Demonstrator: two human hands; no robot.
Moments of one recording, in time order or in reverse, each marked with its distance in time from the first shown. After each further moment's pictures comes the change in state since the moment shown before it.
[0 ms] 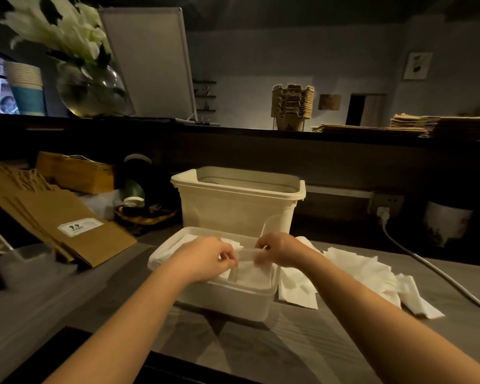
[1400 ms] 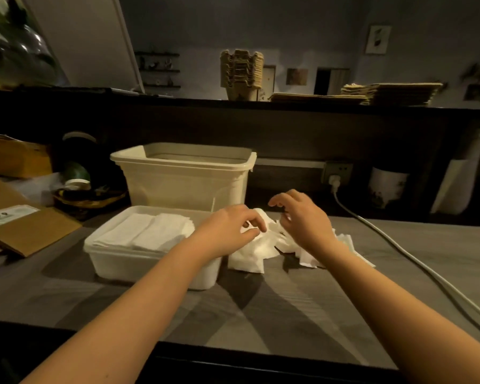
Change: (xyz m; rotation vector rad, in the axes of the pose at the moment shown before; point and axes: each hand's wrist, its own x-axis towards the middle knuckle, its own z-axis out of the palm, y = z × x) left_hand 0.041 0.101 0.037 -0.182 0.114 0.317; right_hand -0.077 0.094 -0.027 -0.243 0.606 -0.064
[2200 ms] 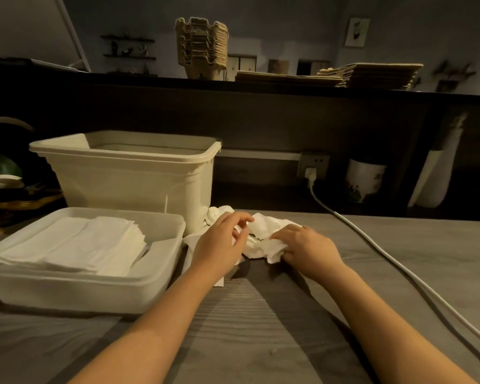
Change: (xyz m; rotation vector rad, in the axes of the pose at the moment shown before) left_hand 0.065 -0.007 0.106 -0.248 0.346 -0.045; right_hand -0.029 0.081 0.022 -0.078 -0.337 0.158
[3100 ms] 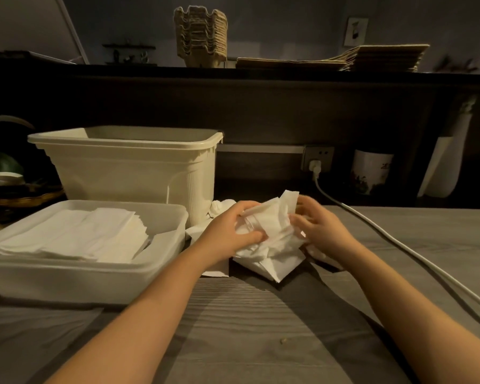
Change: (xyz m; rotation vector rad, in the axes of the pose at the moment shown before) left_hand -0.002 0.009 -0.017 -0.323 -0.270 -0.090; right_hand -0.007 -0.004 -0.005 0.808 0.165 0.124
